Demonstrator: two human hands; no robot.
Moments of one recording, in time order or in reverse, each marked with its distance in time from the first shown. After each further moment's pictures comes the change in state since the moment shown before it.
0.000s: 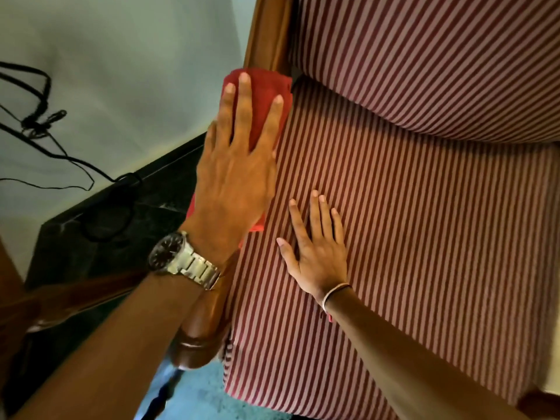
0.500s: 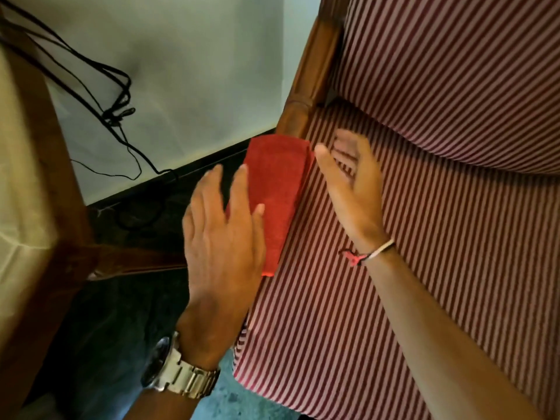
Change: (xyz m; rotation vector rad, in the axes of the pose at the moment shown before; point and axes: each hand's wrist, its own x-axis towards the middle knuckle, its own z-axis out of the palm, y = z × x) left_hand -0.126 0.010 -0.045 -0.193 0.119 -0.425; right_hand 0.071 -0.032 -0.134 1.105 0.216 0.179
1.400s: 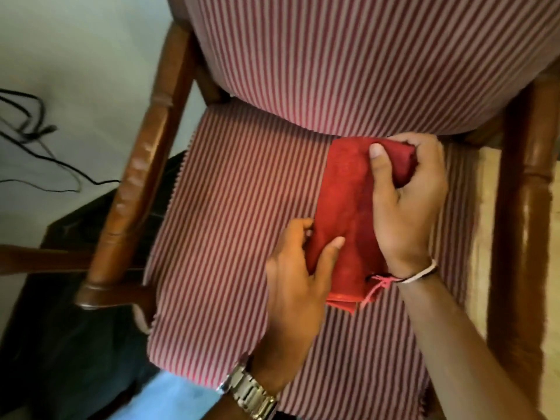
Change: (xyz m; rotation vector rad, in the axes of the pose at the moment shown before) left_hand -0.117 0.241 0.099 -0.778 -0.072 0.007; right_hand -0.035 0.035 -0.259 -0.206 0.440 -0.288
